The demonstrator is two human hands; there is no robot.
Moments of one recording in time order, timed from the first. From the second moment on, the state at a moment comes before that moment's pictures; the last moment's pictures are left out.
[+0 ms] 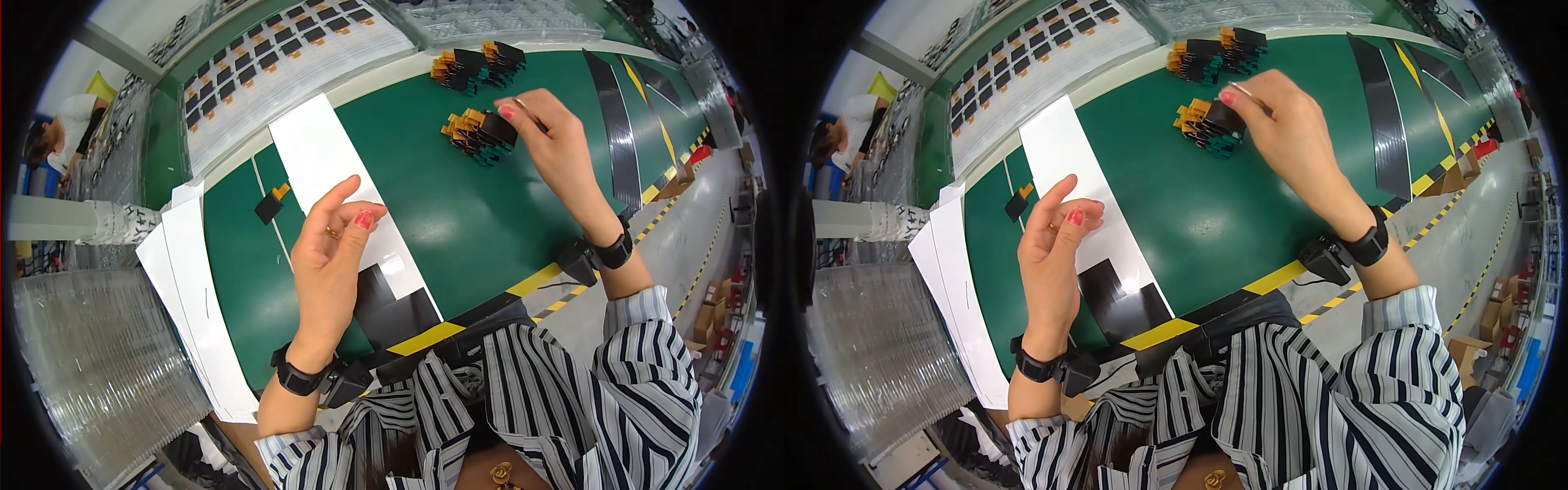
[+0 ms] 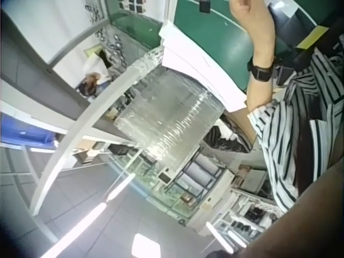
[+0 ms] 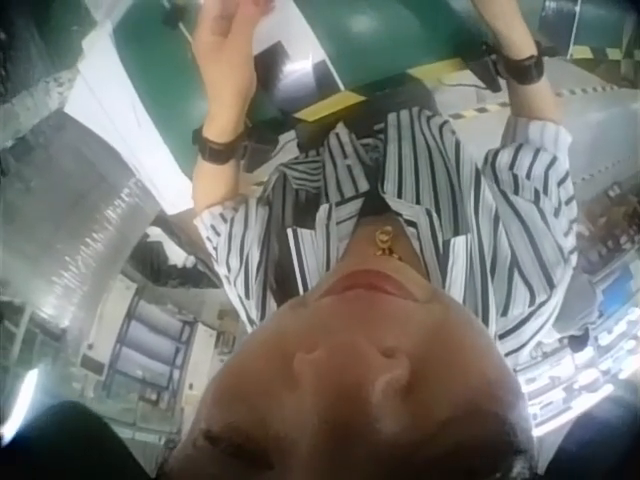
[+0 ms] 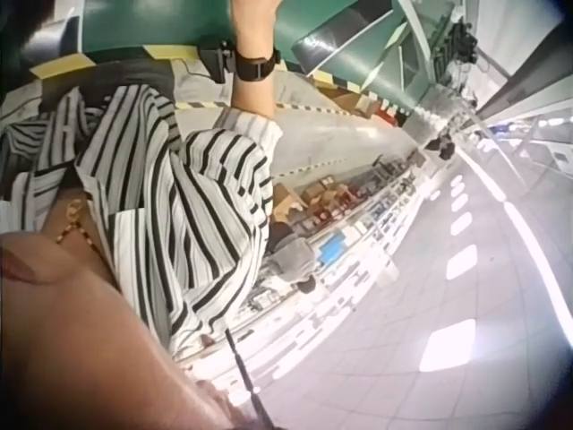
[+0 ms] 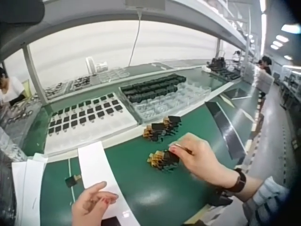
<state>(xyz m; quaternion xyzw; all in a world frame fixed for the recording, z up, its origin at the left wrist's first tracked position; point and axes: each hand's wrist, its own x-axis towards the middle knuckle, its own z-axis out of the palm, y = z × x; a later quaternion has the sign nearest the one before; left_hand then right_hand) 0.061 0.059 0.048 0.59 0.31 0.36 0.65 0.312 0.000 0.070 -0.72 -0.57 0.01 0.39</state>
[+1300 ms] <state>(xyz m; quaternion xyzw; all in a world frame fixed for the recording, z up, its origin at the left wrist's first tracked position) -0.007 0.075 0.058 0.92 0.34 0.17 0.11 0.225 -0.020 0.071 -0.43 -0.40 0.57 0.57</state>
